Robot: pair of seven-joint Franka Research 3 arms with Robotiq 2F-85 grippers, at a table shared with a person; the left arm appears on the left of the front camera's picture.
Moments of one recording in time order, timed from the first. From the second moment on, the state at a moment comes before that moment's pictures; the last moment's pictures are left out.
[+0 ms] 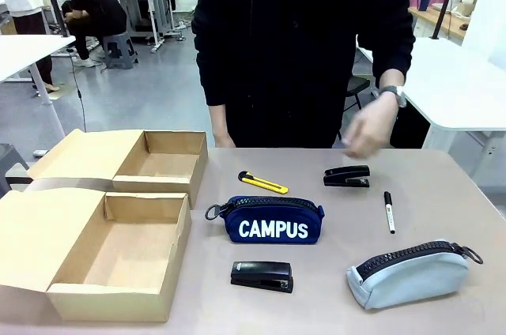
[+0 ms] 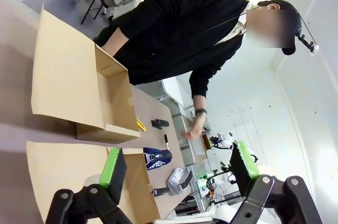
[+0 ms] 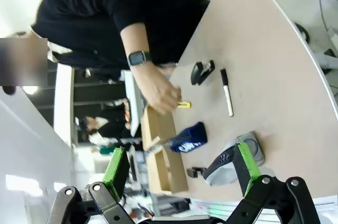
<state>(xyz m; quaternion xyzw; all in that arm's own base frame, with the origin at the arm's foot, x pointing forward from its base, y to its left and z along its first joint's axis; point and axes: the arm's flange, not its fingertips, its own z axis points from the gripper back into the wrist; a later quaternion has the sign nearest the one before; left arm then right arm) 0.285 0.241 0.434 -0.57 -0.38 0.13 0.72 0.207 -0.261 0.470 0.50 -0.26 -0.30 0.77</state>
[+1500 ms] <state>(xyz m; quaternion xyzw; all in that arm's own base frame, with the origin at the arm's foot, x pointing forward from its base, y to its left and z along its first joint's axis) 0.284 0.241 0.434 -0.57 -0.38 0.12 0.72 0.215 -0.260 0.471 0.47 -0.25 -0.18 0.82</state>
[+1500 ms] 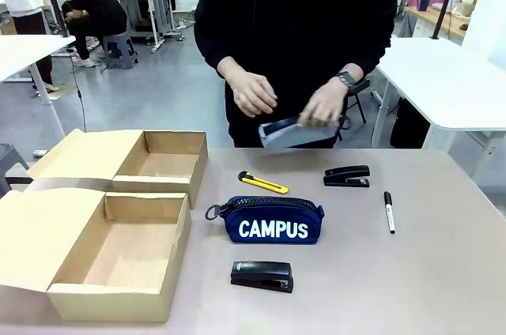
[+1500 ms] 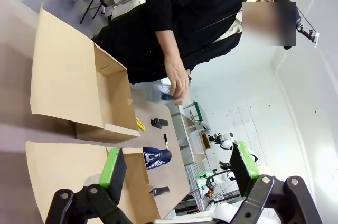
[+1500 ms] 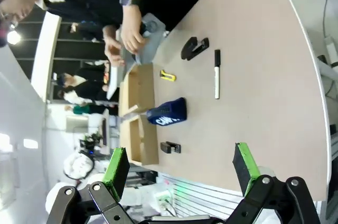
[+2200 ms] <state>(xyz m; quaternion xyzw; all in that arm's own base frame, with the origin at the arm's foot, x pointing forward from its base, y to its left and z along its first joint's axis) 0.286 0.242 0.433 -0.57 -0.38 0.12 0.72 0.372 -0.019 0.441 0.25 -0.08 0.13 0.96</state>
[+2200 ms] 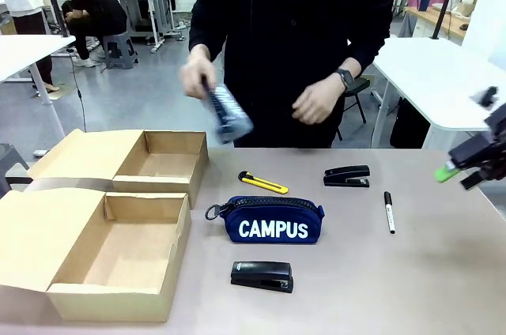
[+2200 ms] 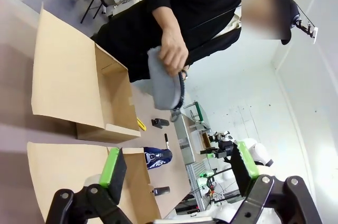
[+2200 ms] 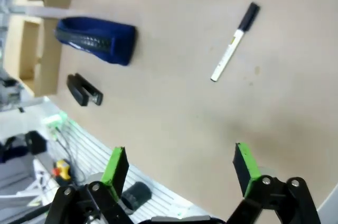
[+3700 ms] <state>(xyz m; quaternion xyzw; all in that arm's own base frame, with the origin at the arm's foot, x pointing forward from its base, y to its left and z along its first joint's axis) 0.285 0.243 0.434 -0.57 -0.38 0.12 0.72 0.590 0.113 0.351 0.02 -0.05 0.54 0.84</state>
